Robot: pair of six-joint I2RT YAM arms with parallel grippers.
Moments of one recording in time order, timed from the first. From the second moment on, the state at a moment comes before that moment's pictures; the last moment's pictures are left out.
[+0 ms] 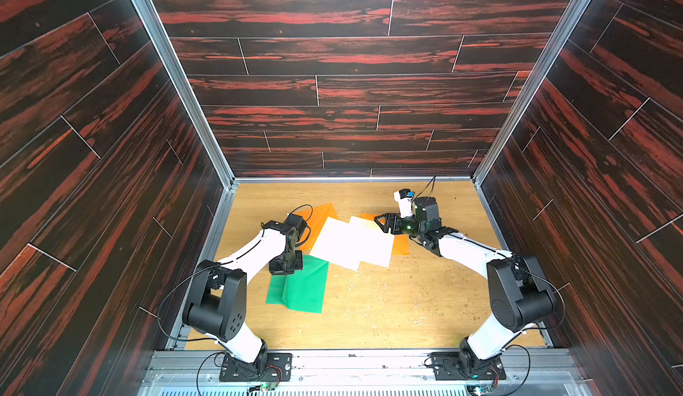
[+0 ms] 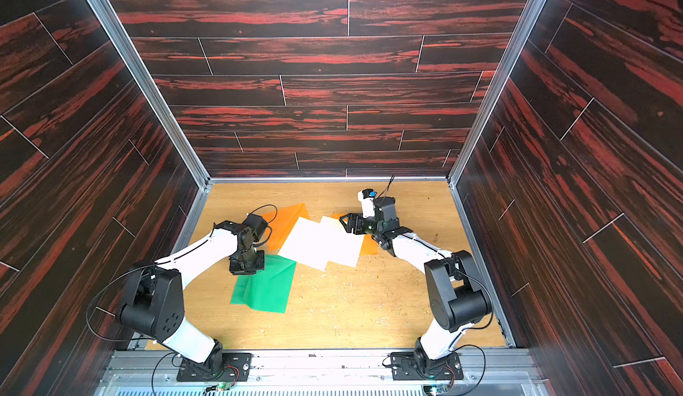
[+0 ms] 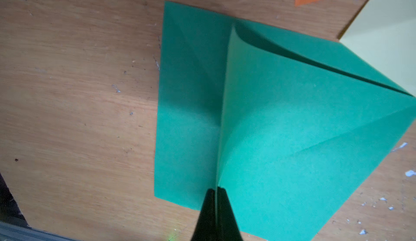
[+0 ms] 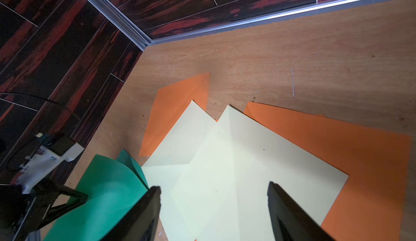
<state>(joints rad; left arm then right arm) -0.29 1.62 1.08 -1.01 -0.11 -0.46 0.38 1.68 1.00 0.15 -0.40 0.36</state>
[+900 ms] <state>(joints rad) -0.23 1.61 1.01 -0.92 -0.12 -0.50 0.41 1.71 1.02 0.13 -0.40 0.33</state>
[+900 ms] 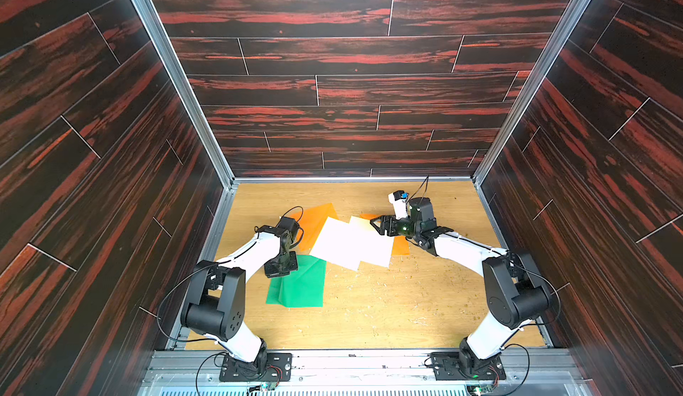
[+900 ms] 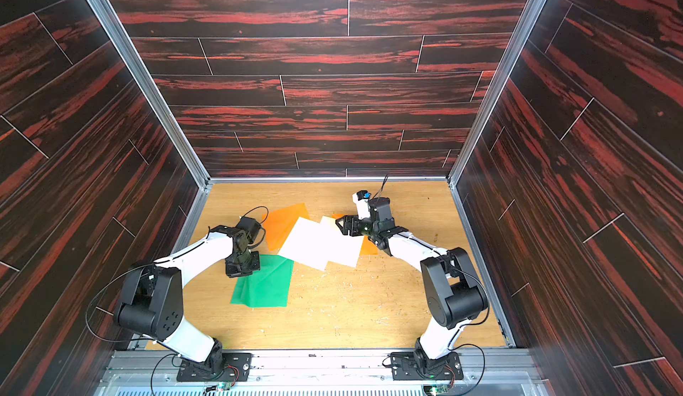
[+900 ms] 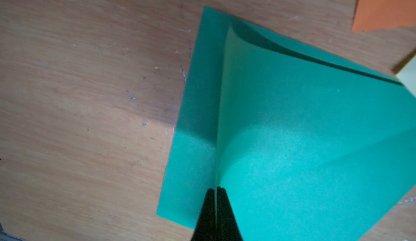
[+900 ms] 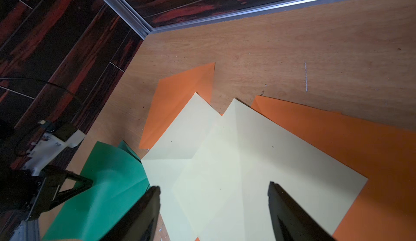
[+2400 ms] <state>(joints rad) -0.21 1.35 0.90 -0.78 -0.33 -0.71 0.91 1.65 0.98 -0.04 -0.32 0.32</state>
